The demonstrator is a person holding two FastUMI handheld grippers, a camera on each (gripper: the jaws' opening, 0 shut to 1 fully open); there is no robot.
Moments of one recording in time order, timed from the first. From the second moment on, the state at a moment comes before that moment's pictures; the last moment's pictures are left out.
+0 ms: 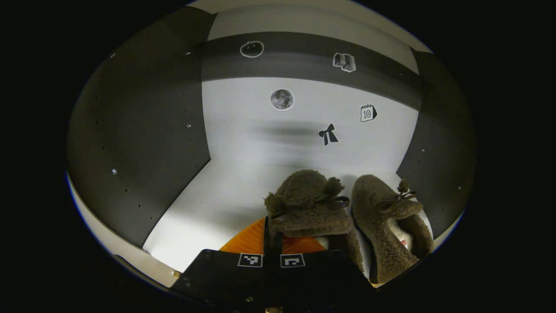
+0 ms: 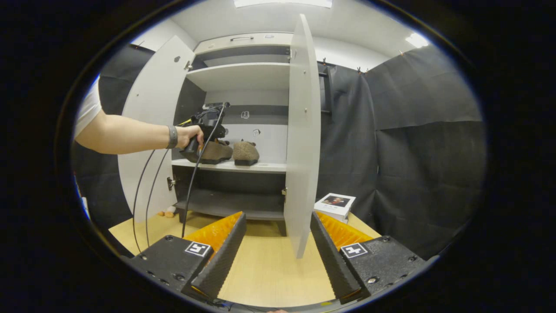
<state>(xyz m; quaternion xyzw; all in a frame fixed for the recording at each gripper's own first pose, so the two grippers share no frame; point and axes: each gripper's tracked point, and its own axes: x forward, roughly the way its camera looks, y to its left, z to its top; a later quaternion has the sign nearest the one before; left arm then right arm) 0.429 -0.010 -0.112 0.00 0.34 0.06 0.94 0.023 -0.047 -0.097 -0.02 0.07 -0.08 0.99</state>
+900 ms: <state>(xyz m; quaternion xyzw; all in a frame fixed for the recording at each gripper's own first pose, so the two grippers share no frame) 0.402 -0.008 -0.069 0.01 0.30 0.04 0.95 0.022 -0.032 -0.108 -0.01 0.09 -0.06 0.99</state>
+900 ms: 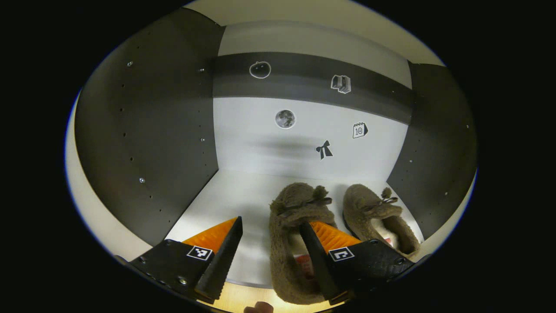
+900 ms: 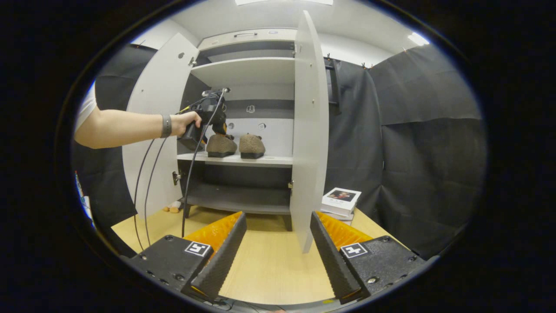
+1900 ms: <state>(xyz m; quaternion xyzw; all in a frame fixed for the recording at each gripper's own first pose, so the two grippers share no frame) 0.181 -0.047 0.036 -0.04 0.08 -0.08 0.99 0.024 -0.025 -0.107 -0.02 0.09 -0.03 1.00</state>
